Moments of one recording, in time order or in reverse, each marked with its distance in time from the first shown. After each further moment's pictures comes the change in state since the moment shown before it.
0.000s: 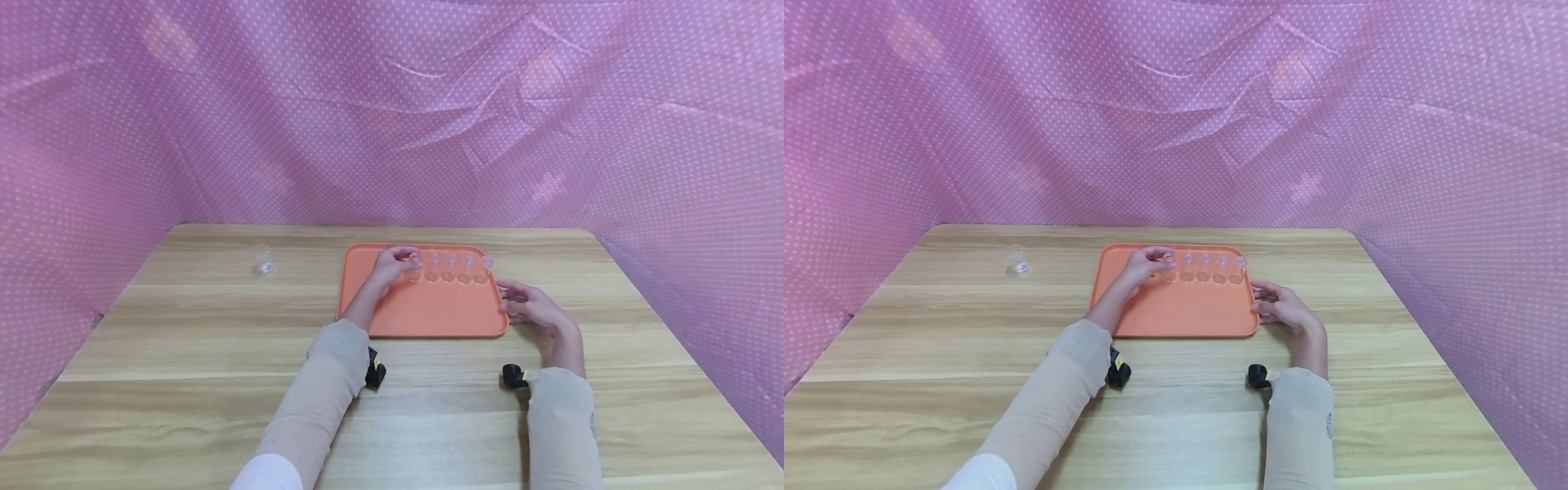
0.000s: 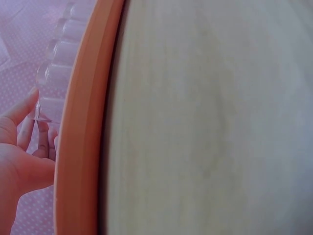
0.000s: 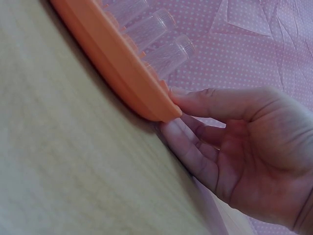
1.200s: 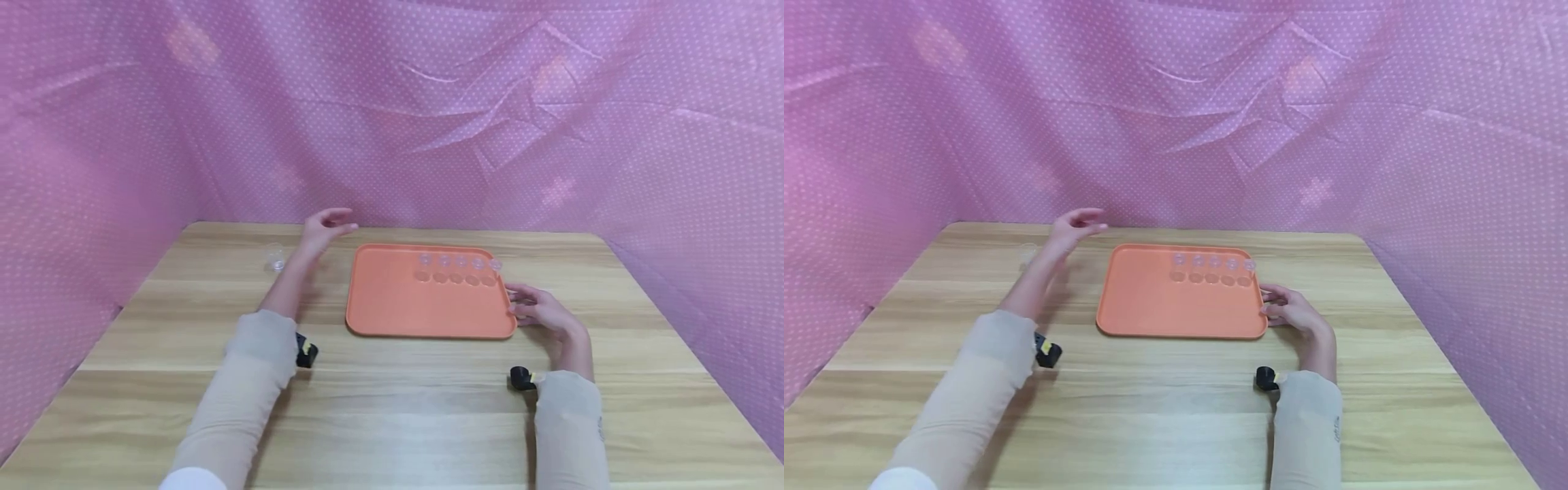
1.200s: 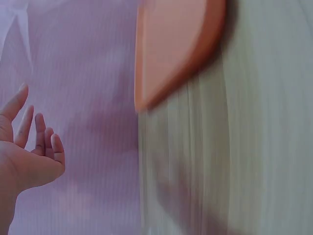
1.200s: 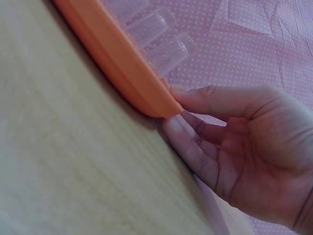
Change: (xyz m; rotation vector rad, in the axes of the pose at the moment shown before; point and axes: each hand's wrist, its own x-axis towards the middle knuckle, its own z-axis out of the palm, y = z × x) left_hand -0.027 0.068 -0.132 0.129 0.163 0.144; right_hand -0.002 0.002 0.001 0.011 -0.019 -0.021
